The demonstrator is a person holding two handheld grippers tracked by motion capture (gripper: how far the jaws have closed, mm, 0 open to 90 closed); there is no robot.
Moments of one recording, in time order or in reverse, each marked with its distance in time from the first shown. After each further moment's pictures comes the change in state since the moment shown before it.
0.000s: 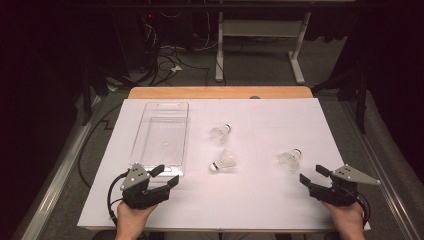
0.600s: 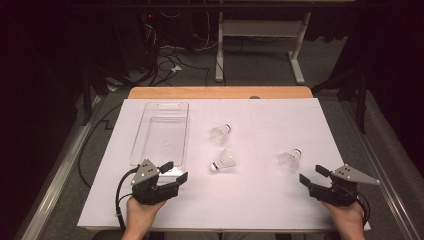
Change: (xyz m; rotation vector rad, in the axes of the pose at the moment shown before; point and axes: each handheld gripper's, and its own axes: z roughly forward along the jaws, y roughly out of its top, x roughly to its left) left arm -0.008 0.011 0.018 -0.003 -0.037 0.003; right arm 0.000 0.000 0.000 0.005 0.001 0.002
